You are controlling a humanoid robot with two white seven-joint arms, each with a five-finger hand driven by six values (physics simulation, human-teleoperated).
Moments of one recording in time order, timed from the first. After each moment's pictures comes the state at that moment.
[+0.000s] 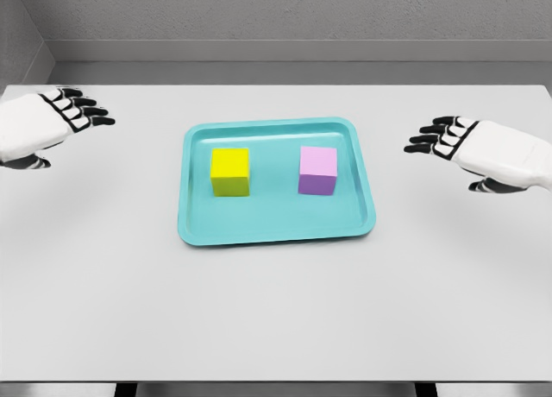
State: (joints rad) left arm -0.39 0.97 -0.28 -1.56 -0.67 -0.61 -0.35; right arm -0.35 -1.03 0.39 -1.64 0.47 -0.61 0.26
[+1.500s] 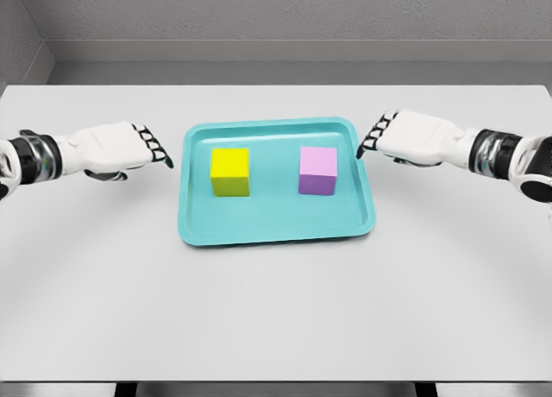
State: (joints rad) left arm -0.62 0.74 -0.54 -1.45 -0.77 -0.61 -0.55; right arm -0.62 -0.66 0.53 -1.43 0.77 -0.61 0.45
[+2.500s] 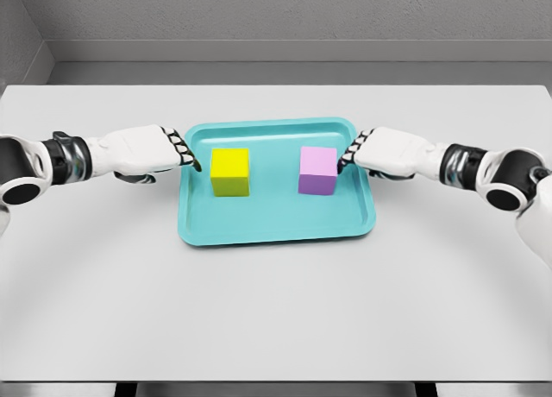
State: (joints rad) left arm -0.62 0.66 -0.56 -1.45 -0.77 -0.61 -0.57; right arm -0.62 -0.57 0.58 -1.32 0.78 -0.61 0.41
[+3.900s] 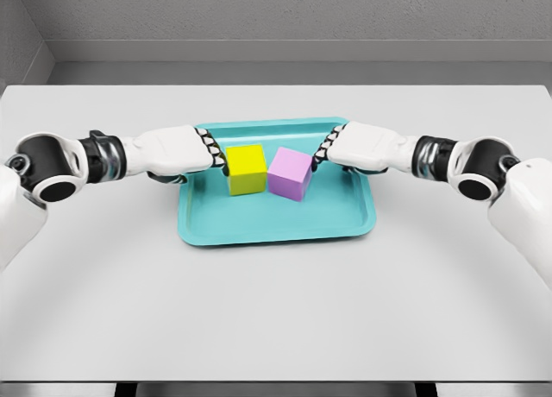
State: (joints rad) left arm -0.64 0.55 -0.56 -1.46 -0.80 -0.61 -0.61; right arm -0.69 -0.50 0.65 -1.29 0.78 -0.61 0.42
